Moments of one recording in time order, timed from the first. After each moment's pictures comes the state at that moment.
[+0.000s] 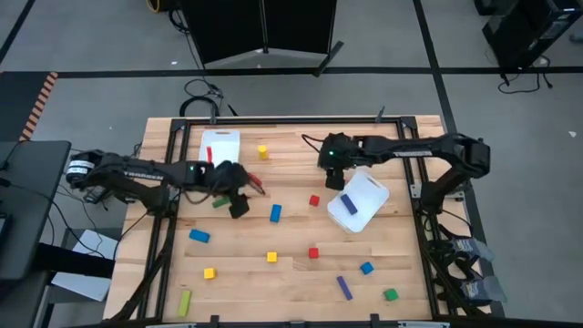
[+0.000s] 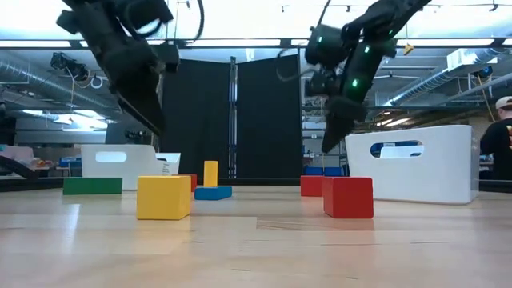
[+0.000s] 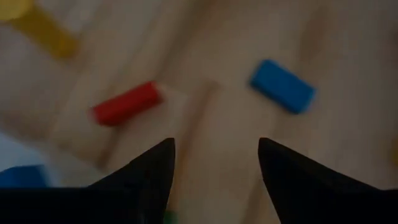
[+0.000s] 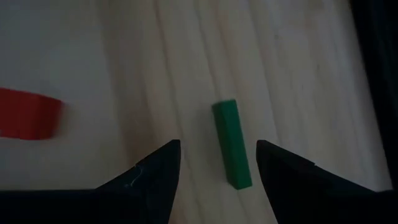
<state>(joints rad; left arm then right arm) 0.00 1.19 0.73 -0.51 -0.16 -0.37 -0.32 1.59 1.01 -0.53 0.15 -0.17</state>
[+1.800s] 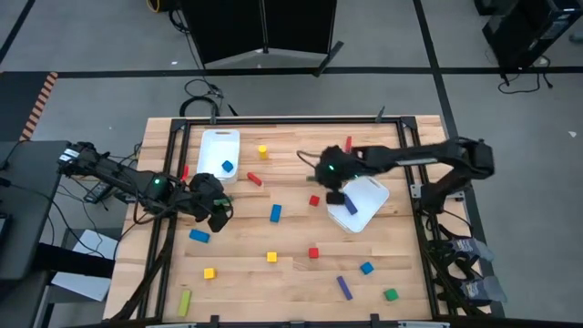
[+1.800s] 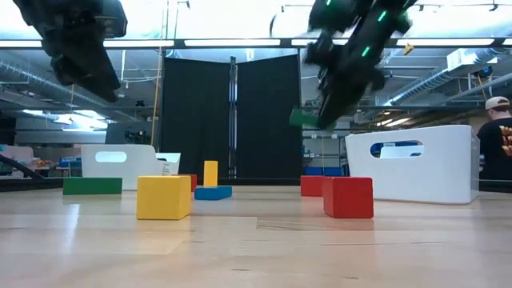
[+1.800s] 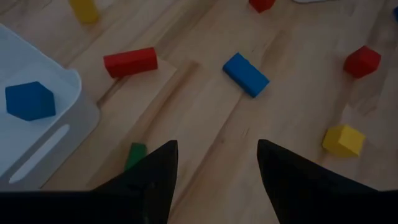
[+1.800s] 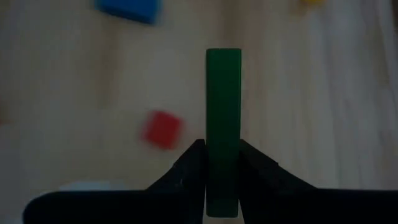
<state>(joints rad) -0.35 0.92 0.73 -0.79 -0.43 -0.86 -0.12 1.50 1.03 -0.55 0.05 -0.18</state>
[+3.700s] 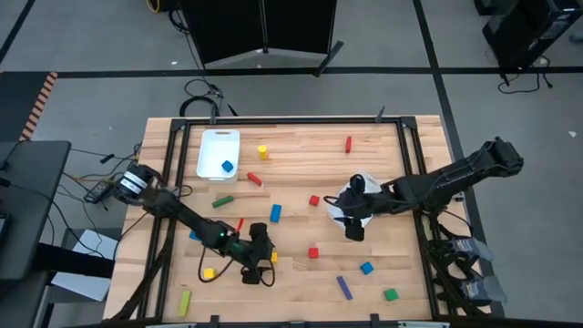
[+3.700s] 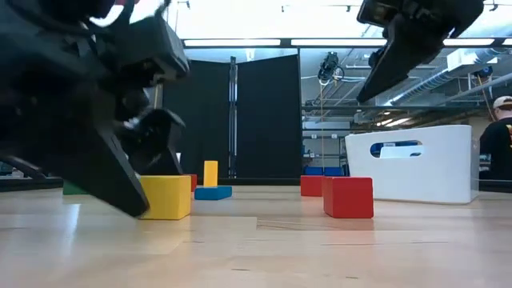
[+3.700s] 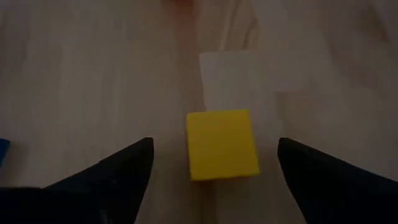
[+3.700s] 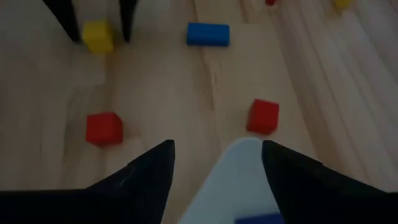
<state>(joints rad) -0.51 1.78 0.82 0.10 -0.27 -0.34 0.28 1.25 0.82 -0.45 0.27 0.34</state>
